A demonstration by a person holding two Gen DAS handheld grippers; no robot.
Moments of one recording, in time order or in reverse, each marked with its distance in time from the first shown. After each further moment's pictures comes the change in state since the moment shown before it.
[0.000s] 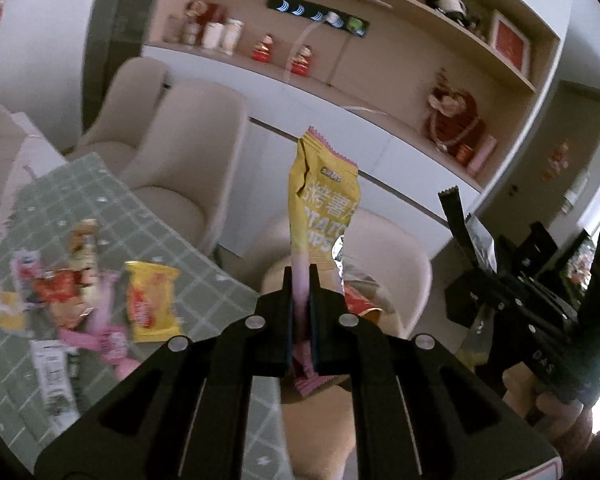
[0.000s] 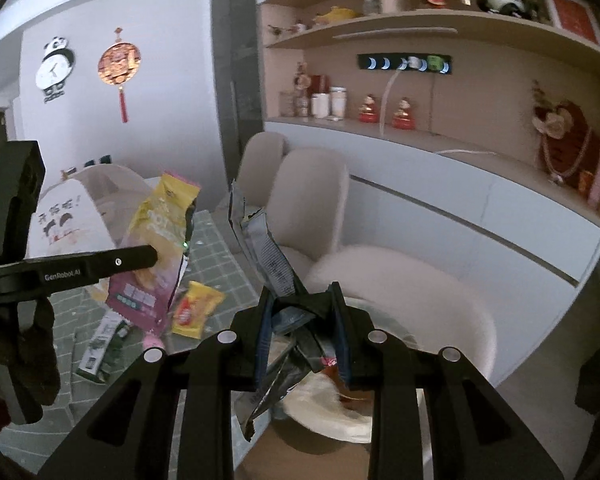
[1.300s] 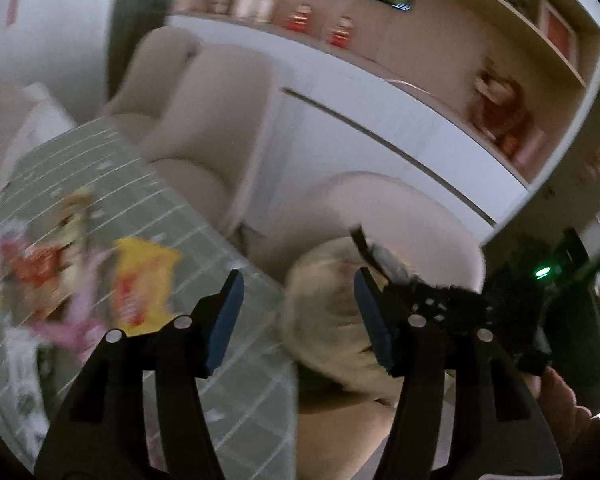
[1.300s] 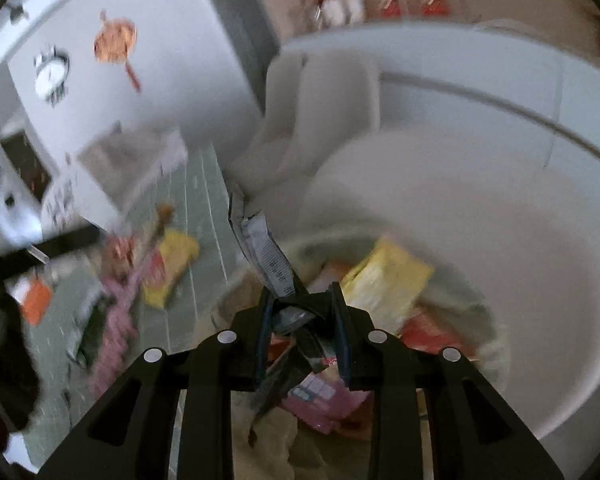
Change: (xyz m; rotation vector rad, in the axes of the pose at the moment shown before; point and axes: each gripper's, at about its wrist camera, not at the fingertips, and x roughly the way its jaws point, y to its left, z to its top) left arm 0.065 0.038 -0.010 -0.114 0.060 0.156; right arm 0.214 -0.045 -0.063 0.044 0.386 0.251
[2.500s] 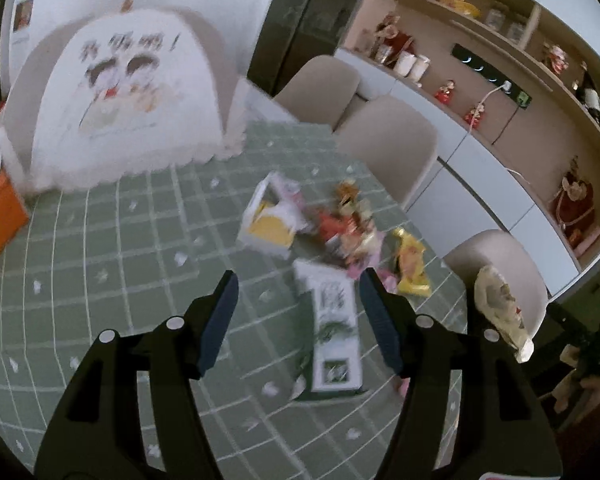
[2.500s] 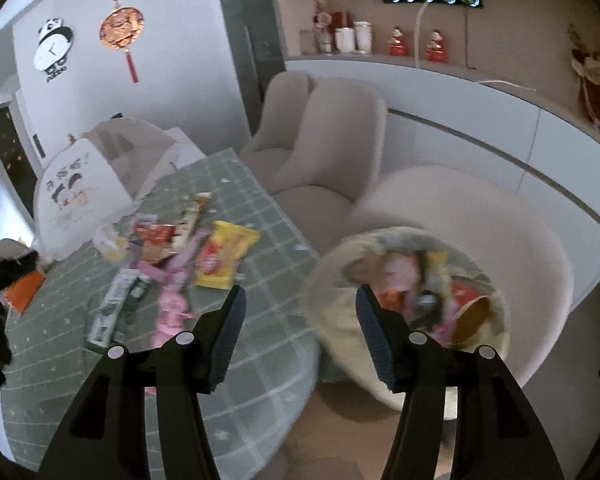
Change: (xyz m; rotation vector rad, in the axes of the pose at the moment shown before) left arm -0.191 0.255 -0.096 -0.283 -0.126 0.218; right arm -0.098 0.154 -0.034 -0.022 -0.167 -0.114
